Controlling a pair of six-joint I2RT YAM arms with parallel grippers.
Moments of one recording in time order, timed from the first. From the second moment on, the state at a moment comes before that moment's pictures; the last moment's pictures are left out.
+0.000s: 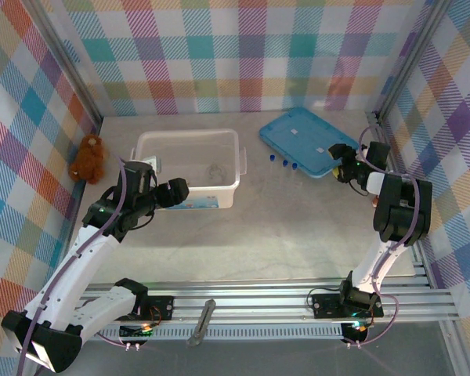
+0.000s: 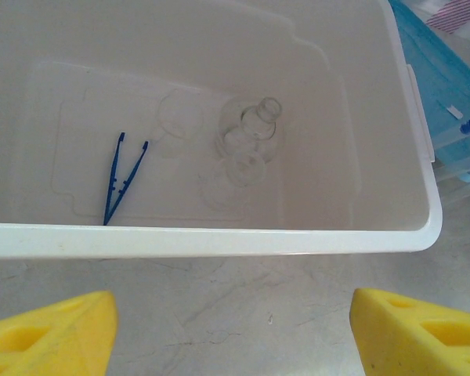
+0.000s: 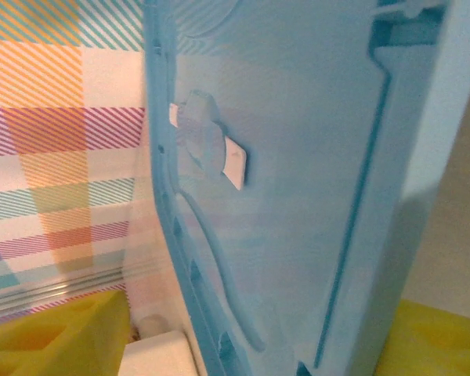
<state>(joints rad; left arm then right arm) -0.37 0.95 0.99 -0.74 0.01 -0.53 -0.23 1.88 1.01 0.23 -0.70 0.99</state>
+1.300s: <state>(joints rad) -0.36 0.95 0.98 -0.74 0.01 -0.53 -0.23 1.79 1.01 0.22 -0.75 1.07</state>
